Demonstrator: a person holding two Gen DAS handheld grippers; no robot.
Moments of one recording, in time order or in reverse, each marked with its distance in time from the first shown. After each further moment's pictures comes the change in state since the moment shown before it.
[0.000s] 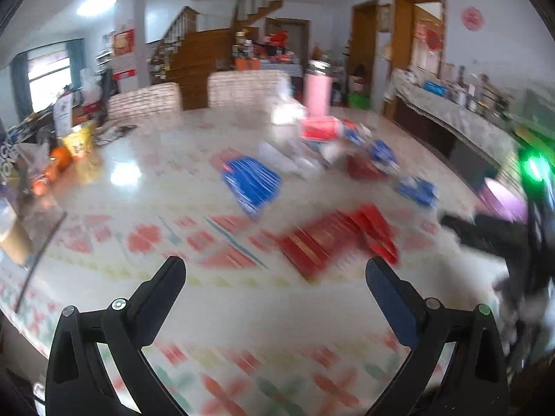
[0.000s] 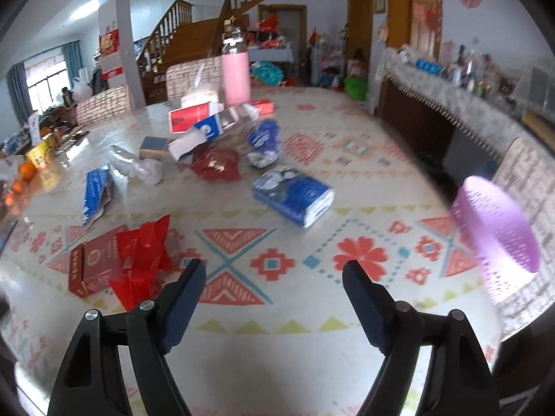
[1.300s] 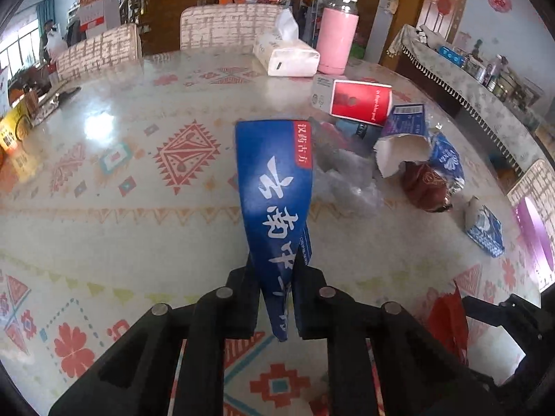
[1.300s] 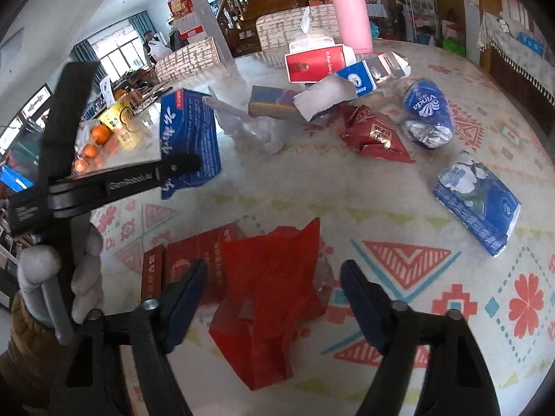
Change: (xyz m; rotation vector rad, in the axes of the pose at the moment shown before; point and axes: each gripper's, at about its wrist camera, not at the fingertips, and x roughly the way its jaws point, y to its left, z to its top) left arm 0.185 0.007 0.074 0.002 0.272 -0.123; right arm 0.072 0.083 0.025 -0.097 0.209 0.404
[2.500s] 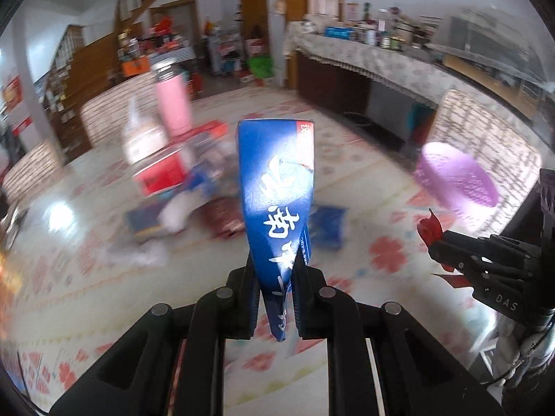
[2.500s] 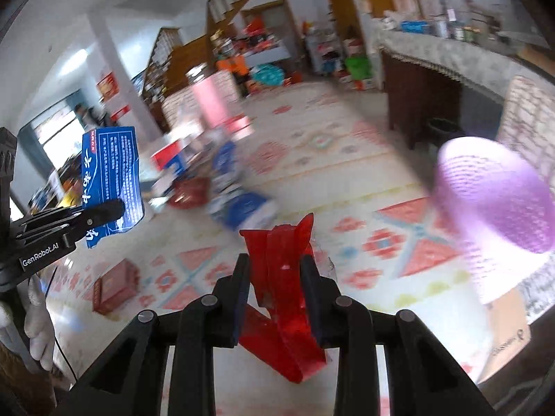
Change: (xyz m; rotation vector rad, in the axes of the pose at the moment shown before) left arm -0.075 -0.207 -0.001 0.403 -0.096 -0.154; right arm -0.156 -0.146 -0.062 0.292 -0.271 -0.222
